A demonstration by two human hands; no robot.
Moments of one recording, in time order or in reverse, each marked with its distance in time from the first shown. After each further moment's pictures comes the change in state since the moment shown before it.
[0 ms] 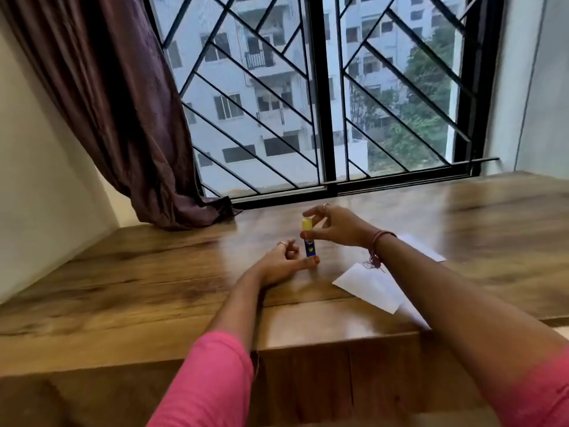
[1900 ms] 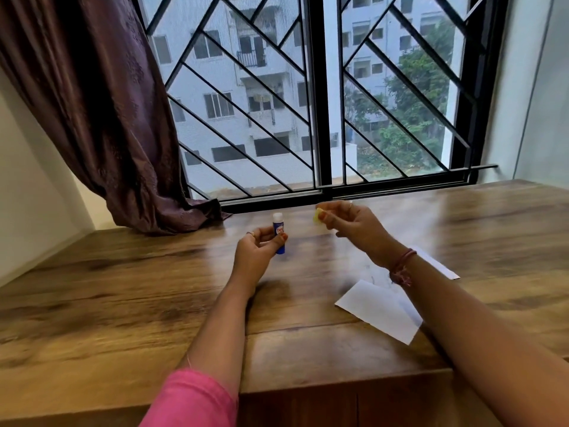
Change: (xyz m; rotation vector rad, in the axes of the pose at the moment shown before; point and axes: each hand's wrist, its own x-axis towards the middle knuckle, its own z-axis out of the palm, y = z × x) left_hand 0.029 -0.010 -0.014 -0.589 0.447 0.224; right_hand -0.007 0.011 -0.006 0.518 0.262 0.032
